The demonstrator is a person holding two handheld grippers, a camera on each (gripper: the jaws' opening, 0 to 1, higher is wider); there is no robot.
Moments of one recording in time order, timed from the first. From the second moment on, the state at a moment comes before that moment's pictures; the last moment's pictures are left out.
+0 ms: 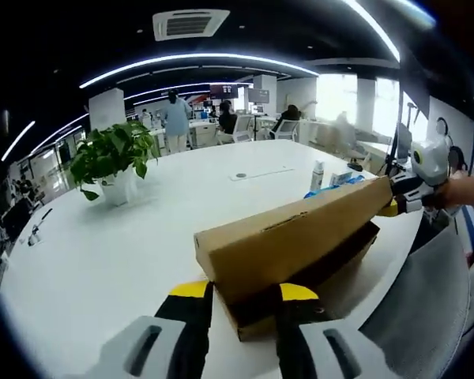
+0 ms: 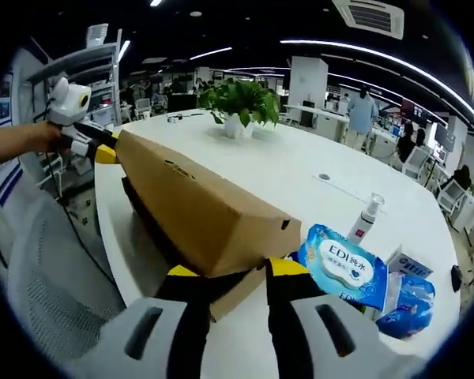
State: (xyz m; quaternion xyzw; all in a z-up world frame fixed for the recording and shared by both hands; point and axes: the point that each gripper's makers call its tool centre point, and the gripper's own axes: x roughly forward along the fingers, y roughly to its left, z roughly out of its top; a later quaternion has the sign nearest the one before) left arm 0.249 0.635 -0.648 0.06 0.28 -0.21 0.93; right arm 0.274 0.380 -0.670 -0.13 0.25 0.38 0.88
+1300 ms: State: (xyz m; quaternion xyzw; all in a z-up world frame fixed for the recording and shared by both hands) left arm 0.232 0.629 -0.713 0.05 0.37 -0.24 0.90; right arm 0.249 0.394 -0.711 -0.08 0.31 0.40 0.86
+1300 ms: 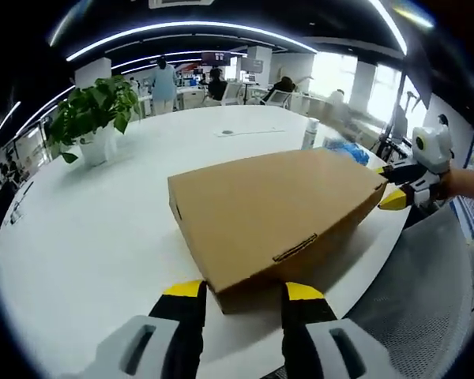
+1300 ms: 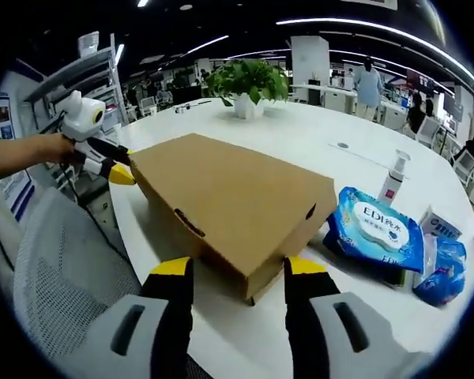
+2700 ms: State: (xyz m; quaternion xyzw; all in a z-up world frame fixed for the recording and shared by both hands) left arm 0.257 0.635 -0.739 0.10 0.40 -0.23 0.88; right arm 0.279 0.398 -0.726 -0.12 0.32 0.38 0.86
